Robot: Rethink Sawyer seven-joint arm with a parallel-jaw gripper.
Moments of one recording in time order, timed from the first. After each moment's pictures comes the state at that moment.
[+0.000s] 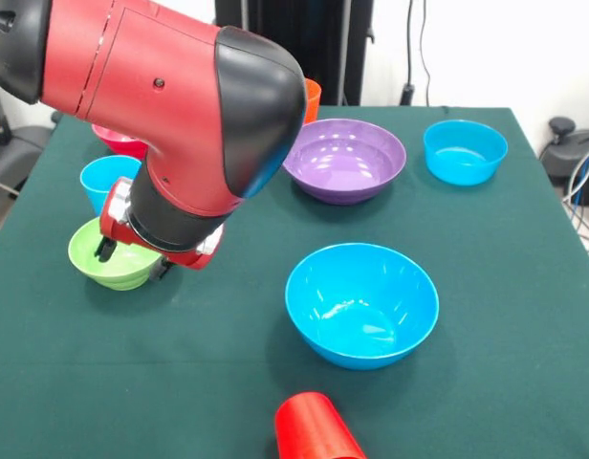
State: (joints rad) arm -0.30 -0.20 0.12 0.72 -0.68 1.30 1.86
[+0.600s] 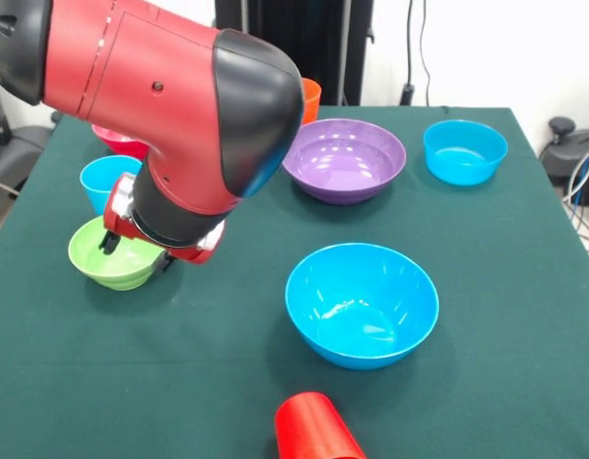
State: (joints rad) arm -0.28 -0.18 0.06 0.74 -0.62 1.29 1.86
